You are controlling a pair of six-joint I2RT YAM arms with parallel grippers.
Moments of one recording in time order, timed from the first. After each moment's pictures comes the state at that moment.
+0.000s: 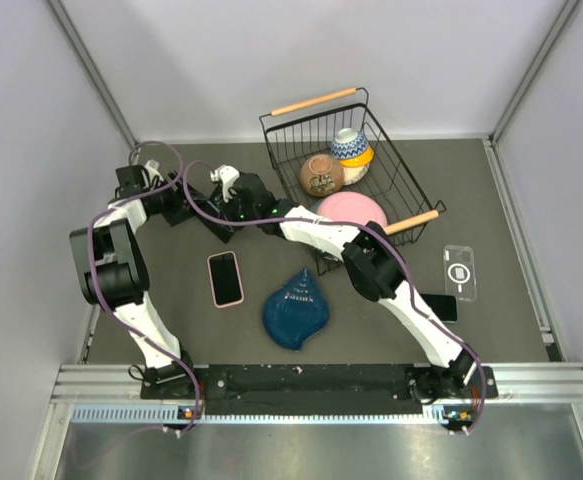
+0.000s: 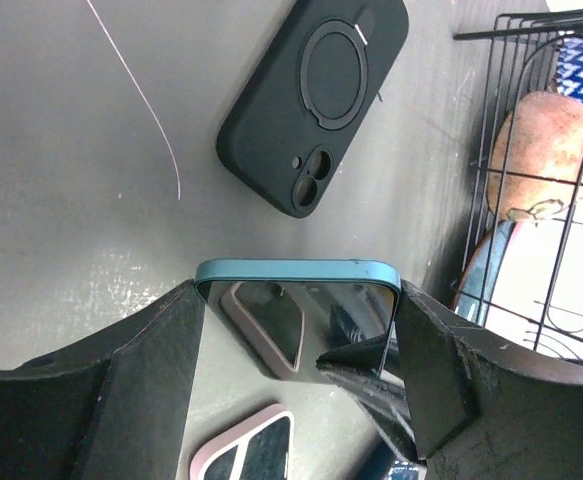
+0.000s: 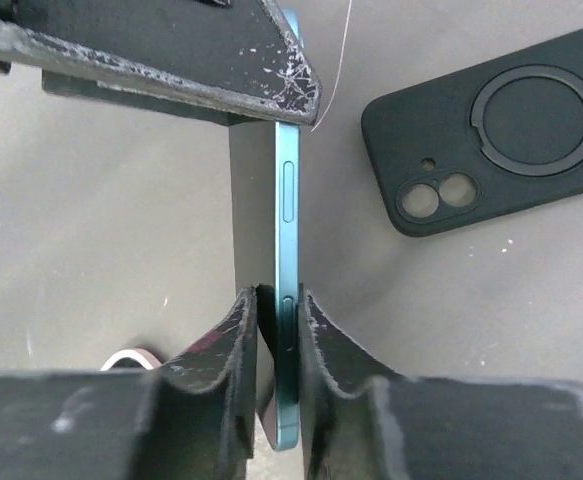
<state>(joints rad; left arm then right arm) 0.28 1.87 1.24 -0.20 0.64 -0.52 0.90 2.54 2.17 -0.10 -0.16 0.12</state>
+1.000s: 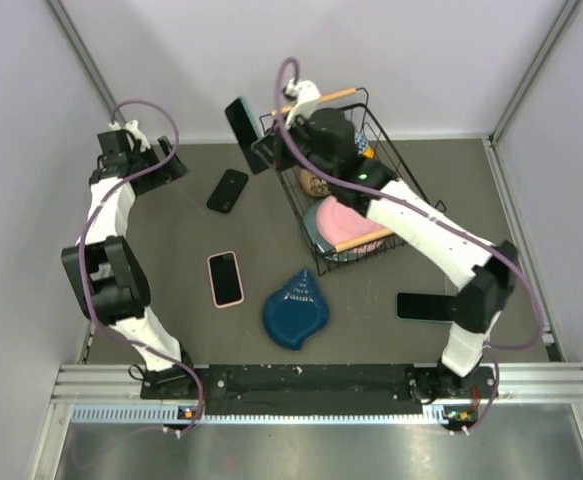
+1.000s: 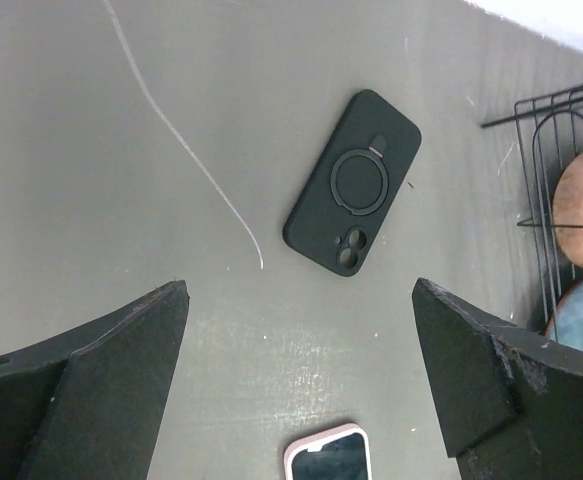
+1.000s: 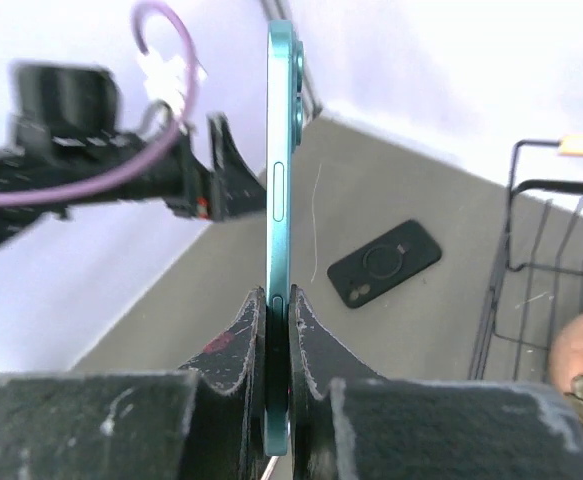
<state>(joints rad) 0.26 1.72 1.47 -0.40 0.35 -0.25 0.83 1.84 1.89 -0.18 -0.02 0.31</state>
